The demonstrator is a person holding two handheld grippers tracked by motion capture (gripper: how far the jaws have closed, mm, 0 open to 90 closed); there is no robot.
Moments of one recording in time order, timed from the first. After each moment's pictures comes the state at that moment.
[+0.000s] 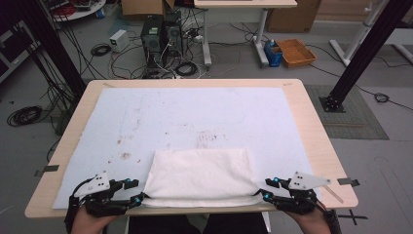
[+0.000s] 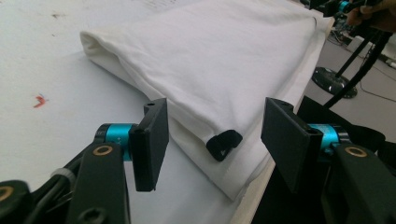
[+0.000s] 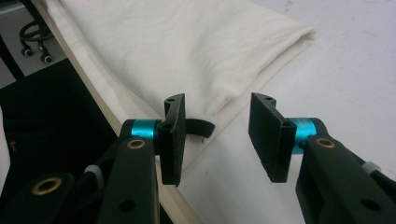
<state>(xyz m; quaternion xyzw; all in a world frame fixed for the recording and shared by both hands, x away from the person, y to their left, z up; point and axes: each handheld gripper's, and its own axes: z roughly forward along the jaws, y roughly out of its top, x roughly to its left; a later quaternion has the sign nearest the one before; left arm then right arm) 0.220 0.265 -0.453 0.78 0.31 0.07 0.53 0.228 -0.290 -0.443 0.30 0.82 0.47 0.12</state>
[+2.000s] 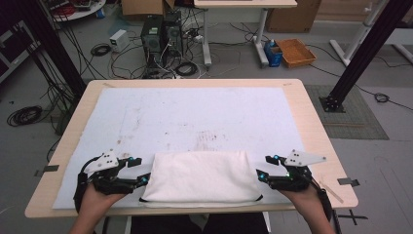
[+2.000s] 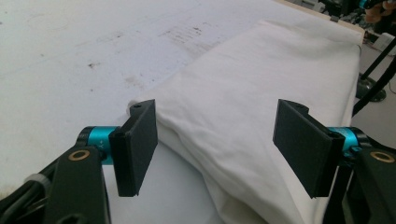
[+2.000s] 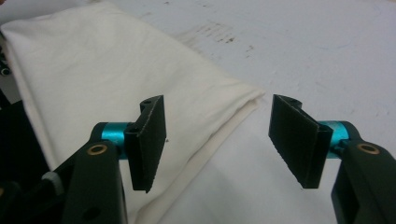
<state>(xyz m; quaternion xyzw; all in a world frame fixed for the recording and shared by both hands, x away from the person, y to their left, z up) 0.269 0.247 -0.421 0.79 0.31 0.11 0.52 0.273 -0.280 -0.414 0.31 0.81 0.48 0.15</state>
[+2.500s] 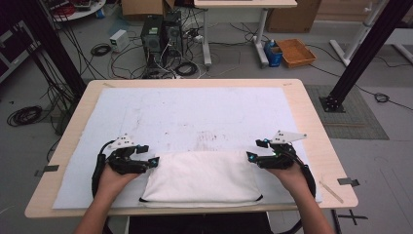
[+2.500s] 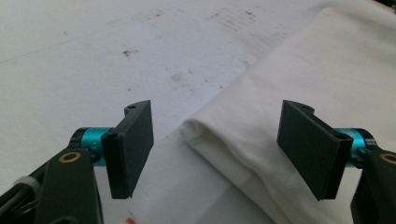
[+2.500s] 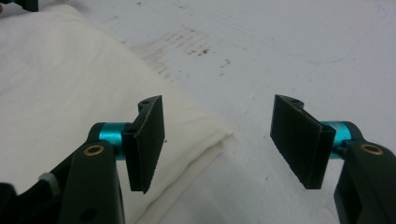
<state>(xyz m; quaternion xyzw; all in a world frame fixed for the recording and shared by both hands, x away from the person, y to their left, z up) 0.329 0.236 -0.444 0.79 0.37 0.11 0.48 0.338 -0.261 -0.422 0.32 0.81 0.46 0.14</state>
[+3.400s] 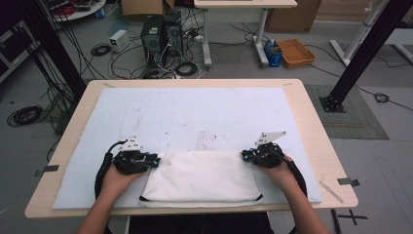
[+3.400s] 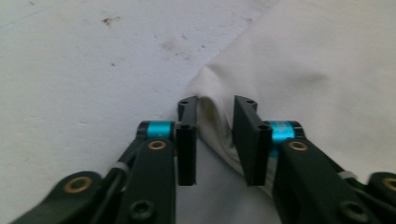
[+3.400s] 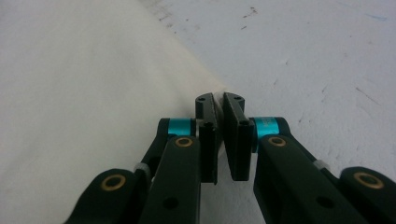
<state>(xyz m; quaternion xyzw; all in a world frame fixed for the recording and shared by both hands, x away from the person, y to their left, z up) 0.330 0.224 -0.451 0.84 0.33 0.10 0.43 0.357 -0.237 -0.447 0.30 0.87 0.39 0.10</state>
